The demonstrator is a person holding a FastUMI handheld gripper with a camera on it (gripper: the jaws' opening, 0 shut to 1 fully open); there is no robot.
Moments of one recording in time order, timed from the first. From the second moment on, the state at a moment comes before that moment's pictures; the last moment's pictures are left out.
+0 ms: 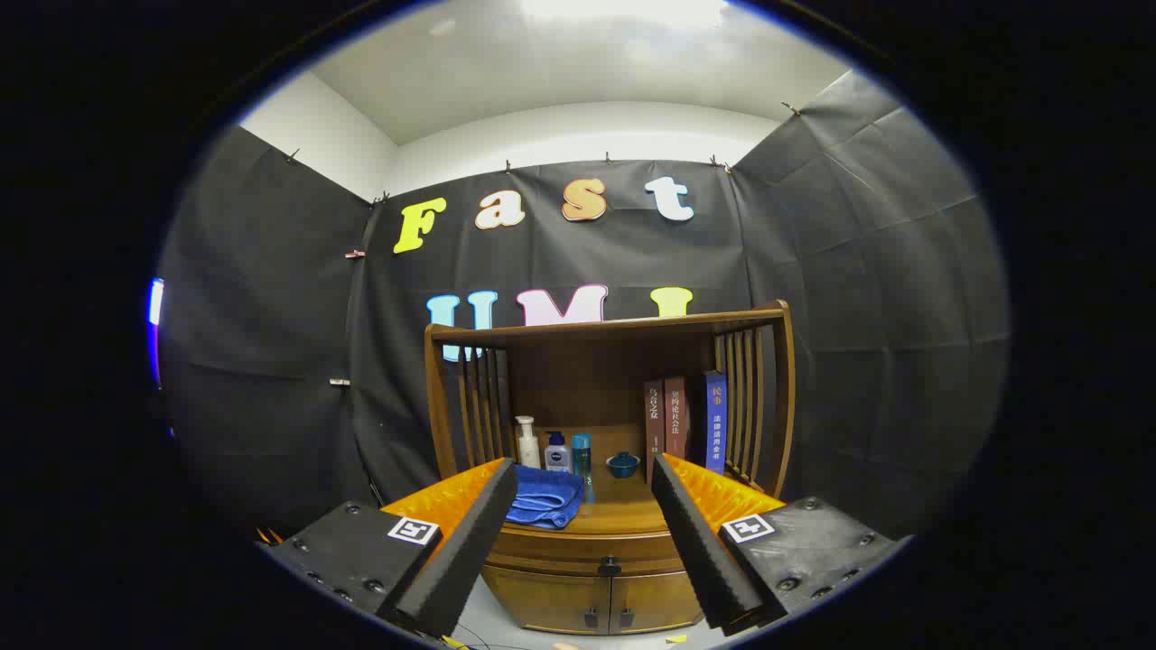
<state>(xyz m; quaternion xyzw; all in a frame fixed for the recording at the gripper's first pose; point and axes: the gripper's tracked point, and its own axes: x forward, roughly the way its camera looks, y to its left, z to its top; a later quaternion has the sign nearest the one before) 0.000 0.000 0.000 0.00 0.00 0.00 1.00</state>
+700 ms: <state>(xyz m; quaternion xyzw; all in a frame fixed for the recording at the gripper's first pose) -0.004 0.006 0.007 -0.02 0.00 0.00 1.00</state>
